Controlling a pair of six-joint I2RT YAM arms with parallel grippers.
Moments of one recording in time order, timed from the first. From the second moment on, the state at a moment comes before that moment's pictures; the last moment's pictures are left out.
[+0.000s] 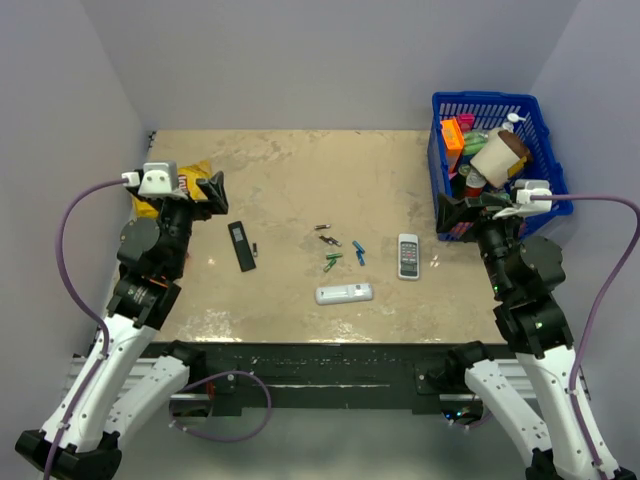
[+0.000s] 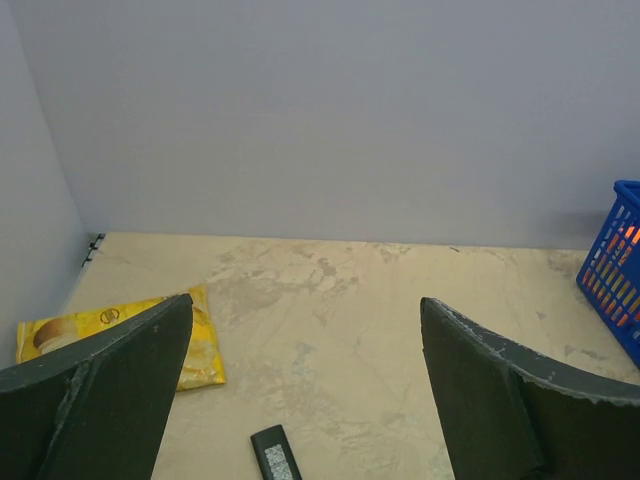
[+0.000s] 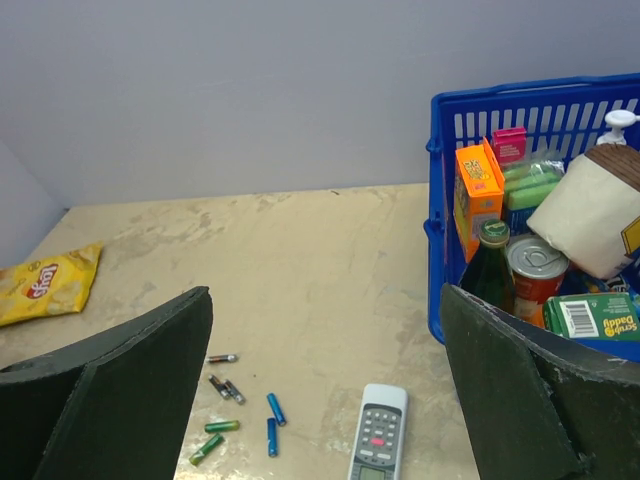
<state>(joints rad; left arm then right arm) -0.35 0.71 0.86 0.03 -0.31 -0.08 0.28 0.58 0.91 -0.25 0.16 0.20</state>
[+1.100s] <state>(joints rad) -0.35 0.63 0.80 -0.04 -0.37 -0.13 0.29 0.95 1.08 -0.59 -0.39 0.00</state>
